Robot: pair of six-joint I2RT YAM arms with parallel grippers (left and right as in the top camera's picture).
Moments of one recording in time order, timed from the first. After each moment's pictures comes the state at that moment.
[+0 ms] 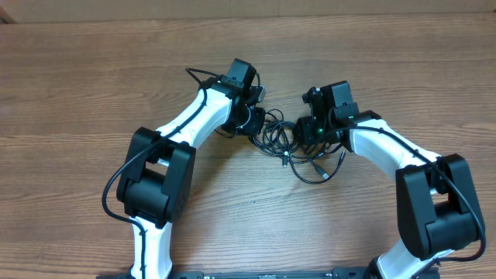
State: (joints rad) left arm -0.43 2.12 1.53 -0.76 0.30 -0.21; right arm 0.27 1.81 1.03 -0.33 -0.26 0.10
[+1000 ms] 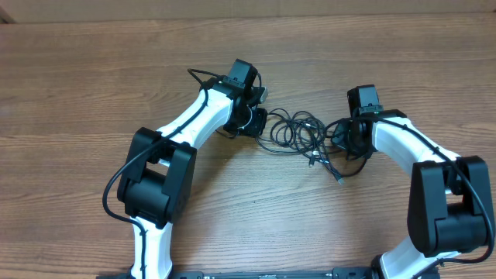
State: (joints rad) left arm -0.43 2.12 1.53 -0.76 0.33 -0.21; right arm 0.10 1.80 1.02 -0.59 0.01 0.59
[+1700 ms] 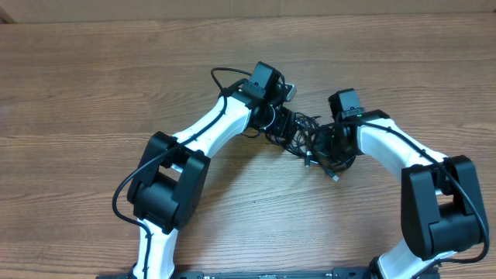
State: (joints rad) left arm -0.54 2.12 1.53 -0.56 0.42 -0.20; right arm 0.22 1.80 1.03 -0.63 -0.18 0.64
